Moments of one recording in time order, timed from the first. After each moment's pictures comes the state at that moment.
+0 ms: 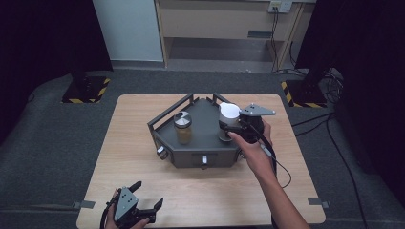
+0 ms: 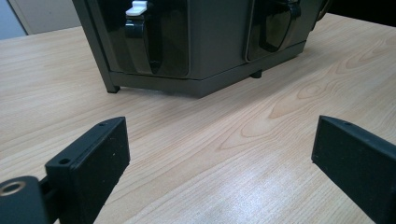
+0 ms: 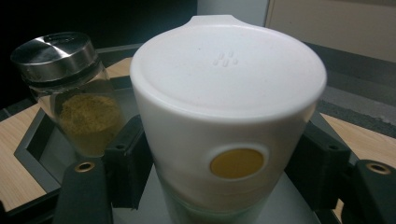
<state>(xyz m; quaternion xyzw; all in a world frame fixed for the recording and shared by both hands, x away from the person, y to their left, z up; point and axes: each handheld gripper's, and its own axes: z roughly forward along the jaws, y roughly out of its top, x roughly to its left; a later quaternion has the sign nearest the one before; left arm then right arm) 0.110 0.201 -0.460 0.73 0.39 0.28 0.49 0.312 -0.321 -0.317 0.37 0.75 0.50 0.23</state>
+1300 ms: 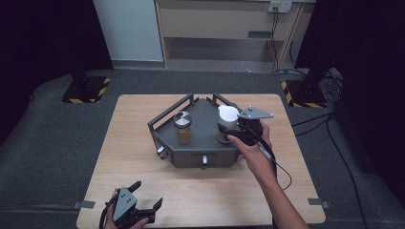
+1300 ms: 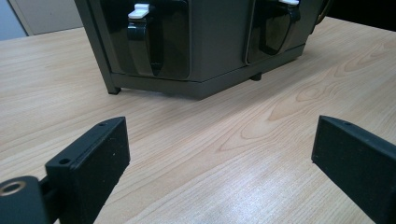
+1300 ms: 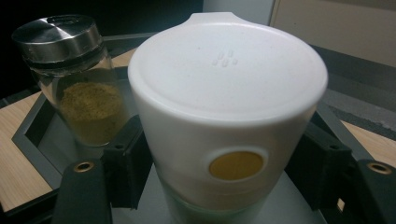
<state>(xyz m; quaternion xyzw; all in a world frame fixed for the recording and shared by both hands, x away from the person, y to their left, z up) 0.109 0.202 -0.459 0.73 0.39 0.28 0.49 0.311 -0.321 -0.323 0.35 0.76 0.50 0.24</state>
